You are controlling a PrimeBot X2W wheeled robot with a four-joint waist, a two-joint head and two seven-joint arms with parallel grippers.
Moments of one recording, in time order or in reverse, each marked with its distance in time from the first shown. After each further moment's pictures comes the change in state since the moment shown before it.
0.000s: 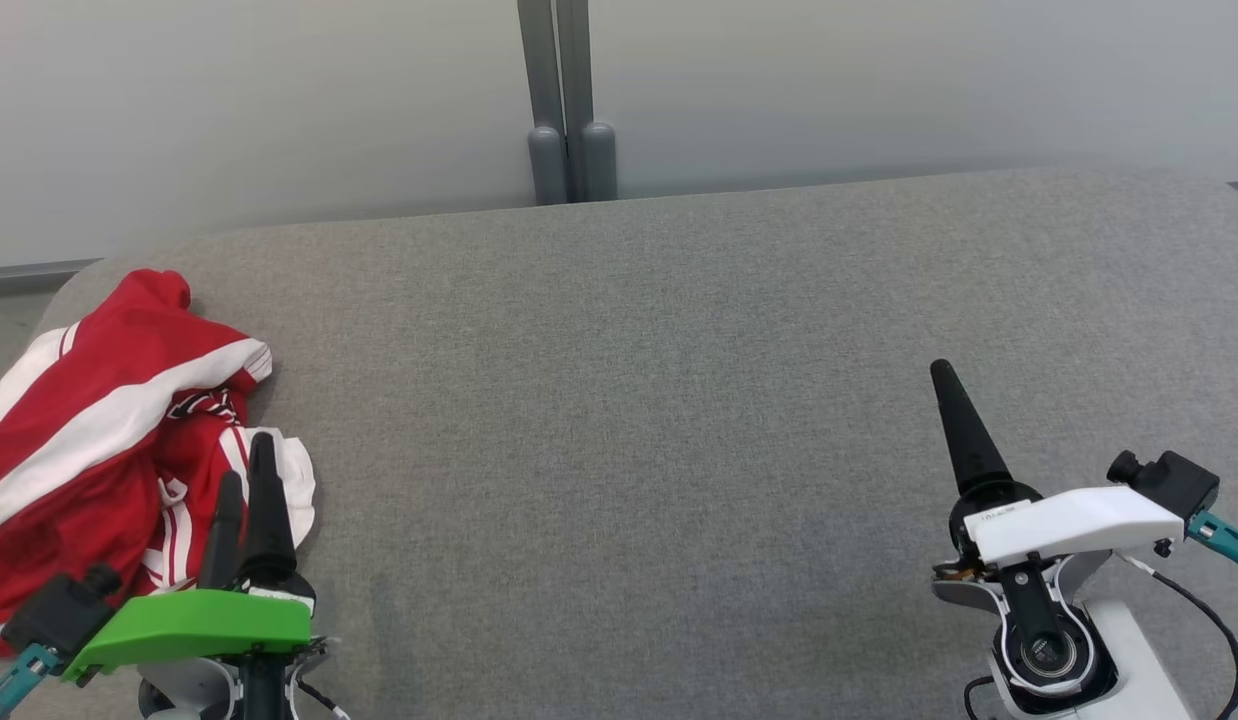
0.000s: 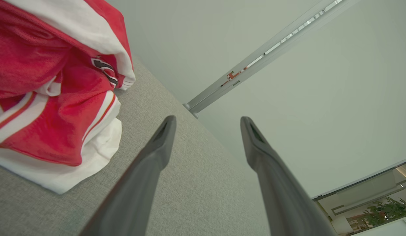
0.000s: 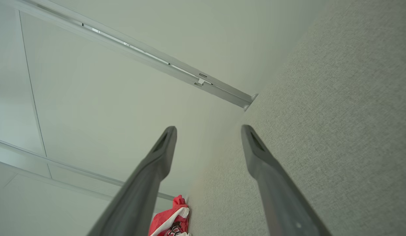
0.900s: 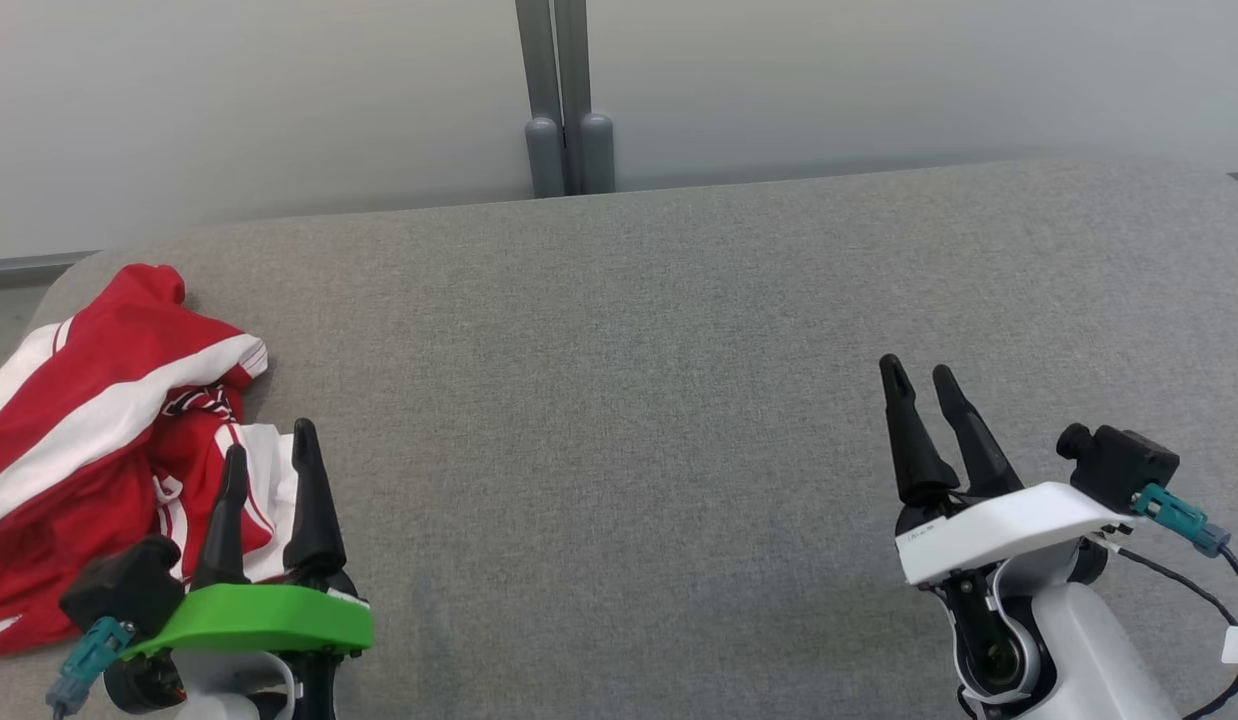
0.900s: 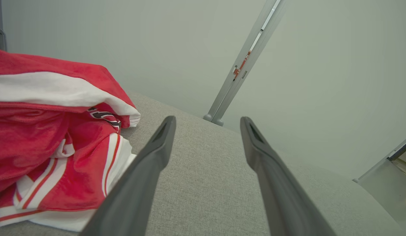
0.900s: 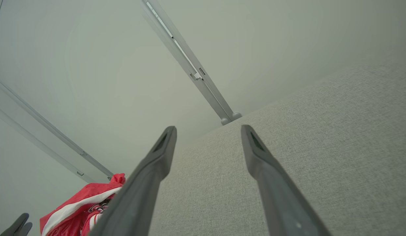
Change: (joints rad) left arm 0.006 0.001 -0.069 -0.044 0.447 0.063 -0.079; right arm -0.025 0.008 0.049 0.005 -0.521 0.000 -0.078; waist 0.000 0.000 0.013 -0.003
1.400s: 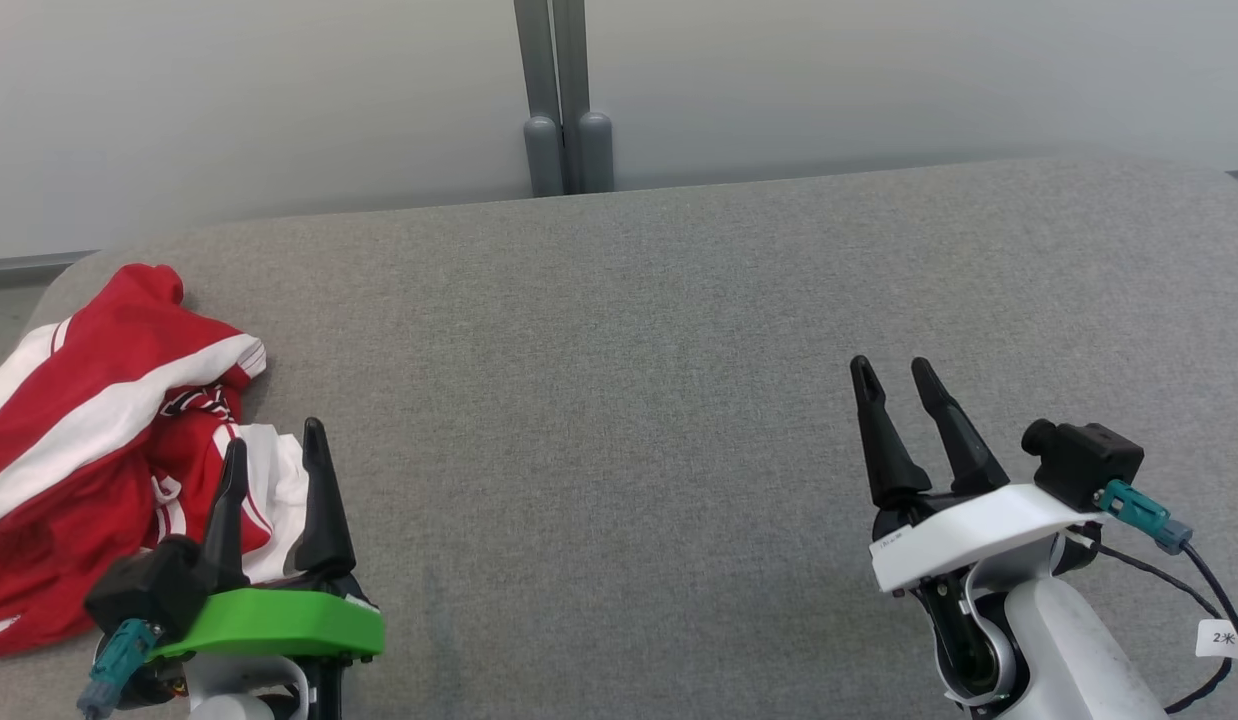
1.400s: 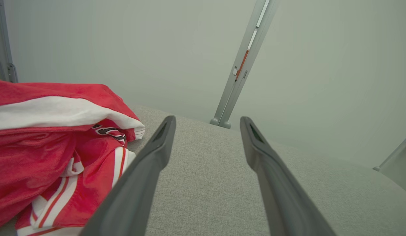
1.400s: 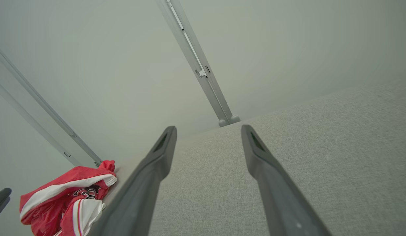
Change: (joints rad) left arm 0.004 0.001 -0.012 -0.002 0.129 0.008 -0.035; right arm -0.020 -0.004 0.042 0.023 -0.137 0.000 -0.034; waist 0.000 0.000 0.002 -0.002
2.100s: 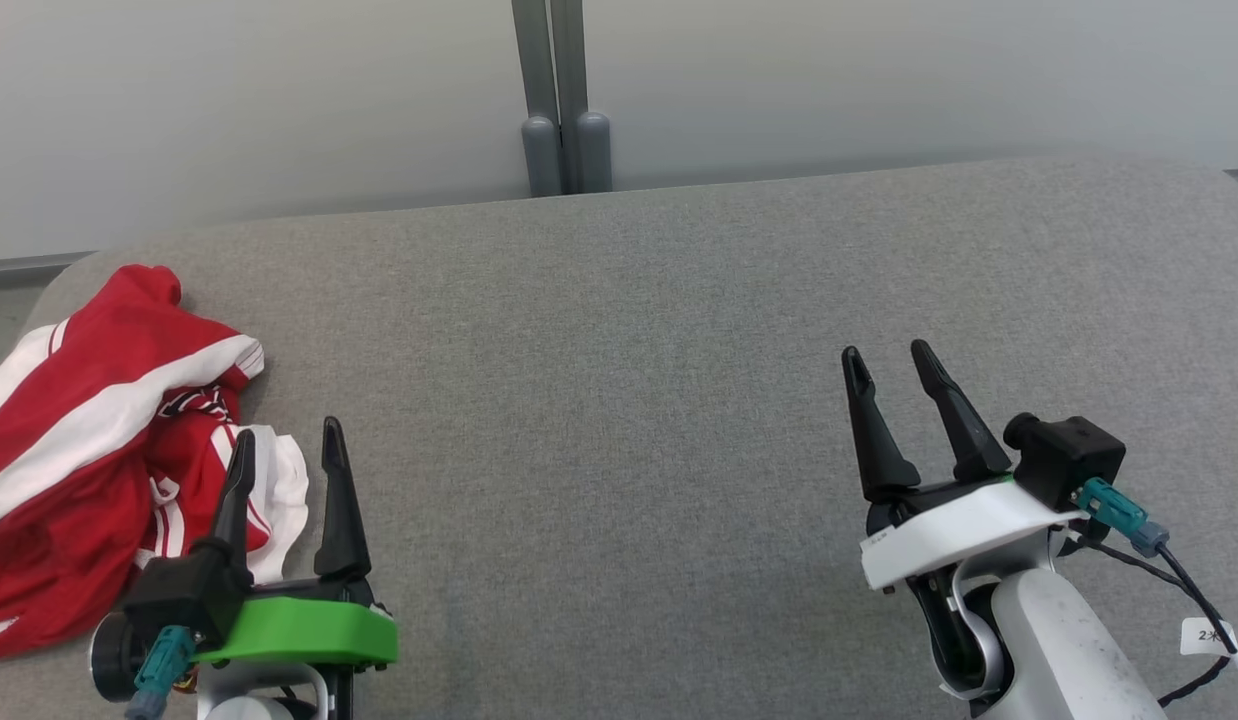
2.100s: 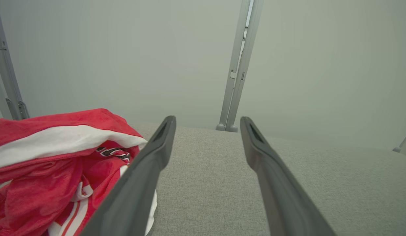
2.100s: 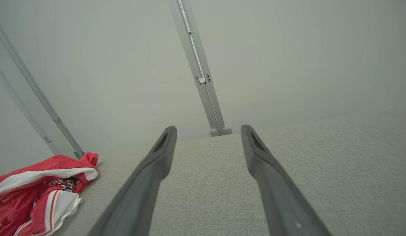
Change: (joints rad) left arm 0.007 0.002 -0.019 -0.009 0.159 0.010 -0.043; right arm -0.018 0.007 -0.003 0.013 -0.173 0.000 -0.045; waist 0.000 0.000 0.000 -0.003
